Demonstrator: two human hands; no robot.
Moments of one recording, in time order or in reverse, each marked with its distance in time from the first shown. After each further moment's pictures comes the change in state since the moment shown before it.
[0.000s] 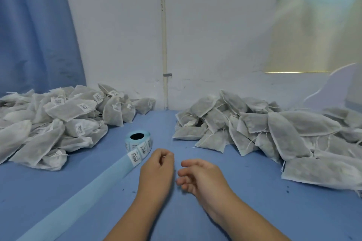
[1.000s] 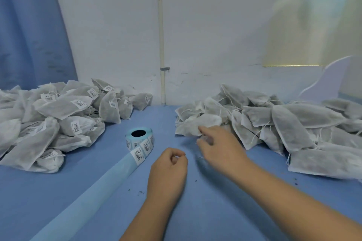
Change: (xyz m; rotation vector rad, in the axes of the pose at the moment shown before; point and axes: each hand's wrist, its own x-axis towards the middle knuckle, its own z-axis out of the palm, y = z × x) left_hand 0.006 -0.008 0.001 0.032 -0.108 -0.036; right_hand 0.028 -0.039 -0.012 -1.083 0.213 -0.595
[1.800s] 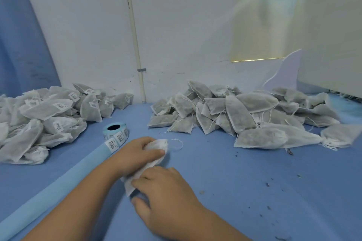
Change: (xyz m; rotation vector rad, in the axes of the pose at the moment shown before) left_hand -0.027 0.049 -0.026 0.401 -0.452 0.102; right_hand -0.138 -0.036 -0.020 -0.131 -0.171 -0.485
